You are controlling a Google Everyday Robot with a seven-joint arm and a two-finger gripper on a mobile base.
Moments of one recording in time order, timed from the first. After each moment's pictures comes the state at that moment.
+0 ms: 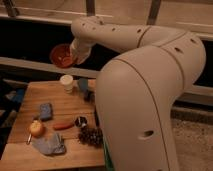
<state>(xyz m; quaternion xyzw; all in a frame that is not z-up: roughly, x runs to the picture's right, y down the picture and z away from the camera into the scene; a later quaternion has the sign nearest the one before) -0.135 -0.159 0.753 -0.23 0.00 0.80 0.55</state>
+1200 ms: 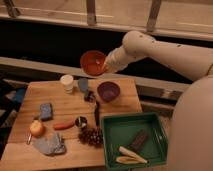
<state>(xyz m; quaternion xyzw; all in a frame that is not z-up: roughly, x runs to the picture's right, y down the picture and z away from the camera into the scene) 0.013 -0.106 0.735 -0.28 -0.04 0.82 0.50</state>
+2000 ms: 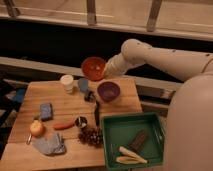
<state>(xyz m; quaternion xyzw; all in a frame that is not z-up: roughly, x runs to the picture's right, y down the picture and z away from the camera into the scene) 0.029 -0.060 0.772 -0.28 0.00 0.84 0.45</state>
